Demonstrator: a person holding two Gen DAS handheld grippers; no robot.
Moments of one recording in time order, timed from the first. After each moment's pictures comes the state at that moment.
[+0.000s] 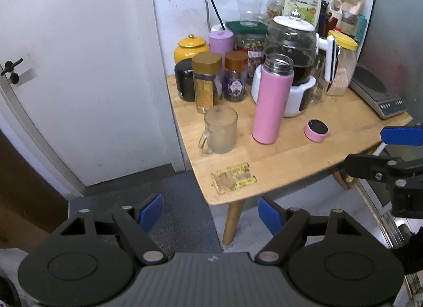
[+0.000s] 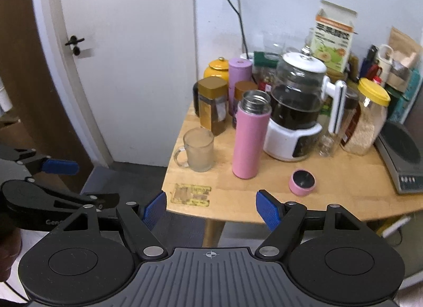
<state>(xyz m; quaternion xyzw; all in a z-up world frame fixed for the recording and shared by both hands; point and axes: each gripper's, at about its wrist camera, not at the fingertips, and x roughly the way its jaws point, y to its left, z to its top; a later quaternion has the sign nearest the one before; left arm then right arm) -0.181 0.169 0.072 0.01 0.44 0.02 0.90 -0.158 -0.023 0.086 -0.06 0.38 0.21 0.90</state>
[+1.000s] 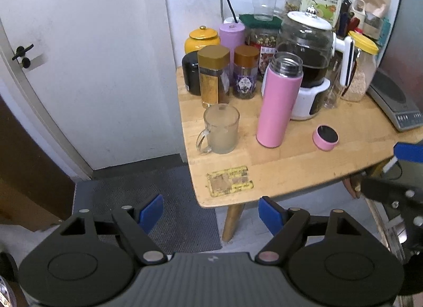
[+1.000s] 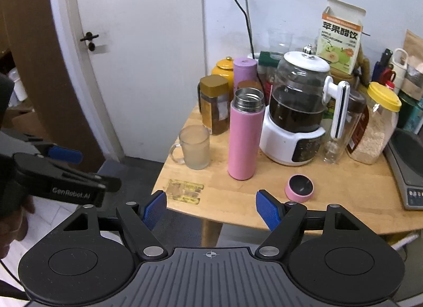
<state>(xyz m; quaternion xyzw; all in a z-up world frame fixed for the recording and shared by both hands) -0.146 0.136 0.064 -0.02 0.46 0.08 0.89 -0.124 -0.068 0.072 -0.08 0.37 0.27 0.89</state>
